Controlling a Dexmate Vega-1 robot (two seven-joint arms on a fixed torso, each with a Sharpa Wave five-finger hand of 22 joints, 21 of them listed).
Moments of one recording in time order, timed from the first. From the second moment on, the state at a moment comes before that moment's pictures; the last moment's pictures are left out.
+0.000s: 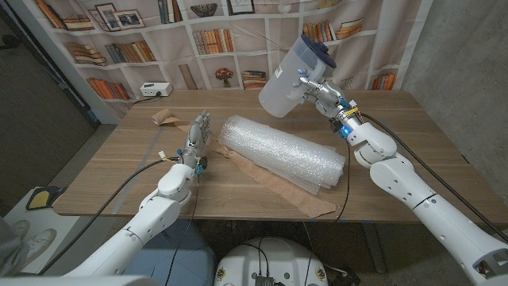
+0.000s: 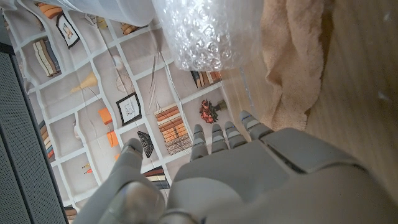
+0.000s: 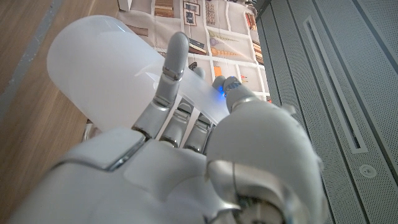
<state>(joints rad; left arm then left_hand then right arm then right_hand) 1.09 0.56 0.34 -1.61 -0.54 -0.25 0.27 0.07 0.06 0.55 -0.10 0.17 0.12 -0.08 0.19 0.18 0.04 0.01 0.22 0.20 0.00 0.00 0.18 0.18 0.06 0.05 0.20 0.17 -0.94 -0.61 -0.34 -1.79 0.85 0.22 0.18 1.14 0.18 0.38 -0.12 0.18 0.58 -0.17 0.48 0.54 0.61 -0.19 0.81 0.88 0.66 -0.09 0.47 0.62 0.75 -0.07 1.27 0.31</state>
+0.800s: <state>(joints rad) 1.18 0.59 0.26 -1.70 -0.49 -0.24 0.38 0.07 0.06 0.55 -0.10 0.17 0.12 -0.08 0.19 0.18 0.04 0.00 0.22 0.20 0.00 0.00 0.18 0.18 0.06 0.05 0.20 0.17 -0.93 -0.58 -0.33 -1.78 0.94 0.20 0.24 1.13 0.17 0.38 -0.12 0.18 0.58 -0.17 0.48 0.54 0.61 -0.19 0.81 0.87 0.66 -0.09 0.47 0.66 0.75 -0.07 1.31 0.27</state>
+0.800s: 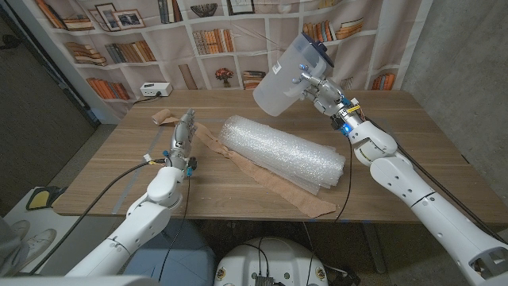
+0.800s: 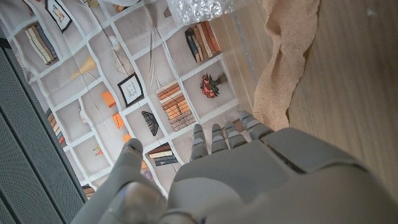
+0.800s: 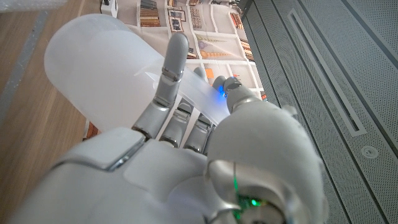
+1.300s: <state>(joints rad) 1.22 0.62 0.20 -1.72 -0.46 -0.22 0.43 0.07 0.06 0.55 -0.10 0.17 0.12 -0.07 0.19 0.18 0.04 0.00 0.22 0.20 0.00 0.00 0.18 0.18 0.06 0.05 0.20 0.17 -0.94 -0.57 -0.33 -1.79 0.96 0.19 0.24 1.13 0.18 0.39 -0.12 0.18 0.58 -0.18 0.48 0.54 0.61 -0.19 0.81 0.87 0.66 -0.09 0.47 0.68 0.75 -0.07 1.33 0.24</state>
